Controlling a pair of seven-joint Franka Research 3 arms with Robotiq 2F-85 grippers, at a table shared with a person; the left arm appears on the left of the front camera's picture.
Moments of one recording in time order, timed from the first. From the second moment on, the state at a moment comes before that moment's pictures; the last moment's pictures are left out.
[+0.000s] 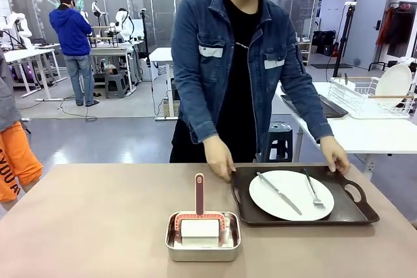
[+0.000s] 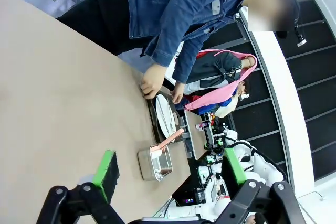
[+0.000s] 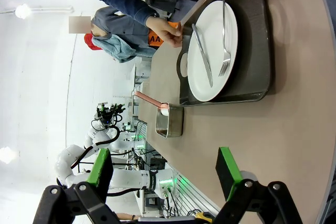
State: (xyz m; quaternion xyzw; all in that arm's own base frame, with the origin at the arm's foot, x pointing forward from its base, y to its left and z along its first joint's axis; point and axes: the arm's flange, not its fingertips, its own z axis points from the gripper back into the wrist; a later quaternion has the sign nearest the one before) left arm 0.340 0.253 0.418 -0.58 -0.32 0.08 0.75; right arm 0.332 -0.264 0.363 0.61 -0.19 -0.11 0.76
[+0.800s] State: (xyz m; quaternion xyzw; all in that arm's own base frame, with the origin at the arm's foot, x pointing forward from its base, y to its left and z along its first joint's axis) left arm 0.340 0.253 0.418 -0.58 -0.32 0.08 0.75; right arm 0.332 -0.264 0.363 0.61 -0.19 -0.11 0.76
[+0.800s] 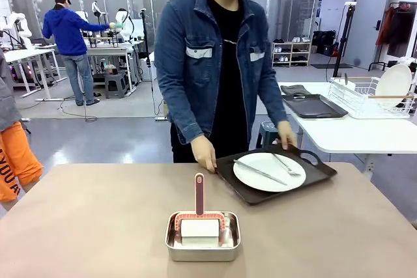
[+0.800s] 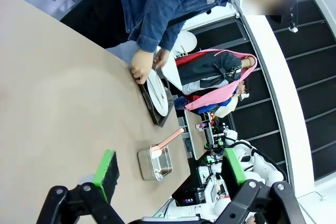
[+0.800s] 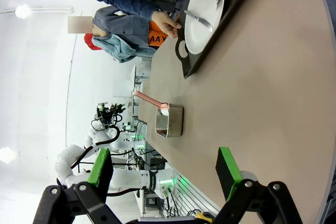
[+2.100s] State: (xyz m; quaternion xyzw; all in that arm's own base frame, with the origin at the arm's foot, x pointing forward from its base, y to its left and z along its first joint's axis) left arm 0.341 0.253 0.418 -0.58 -0.32 0.08 0.75; right arm 0.368 -0.237 0.401 0.57 -0.19 -0.05 0.80
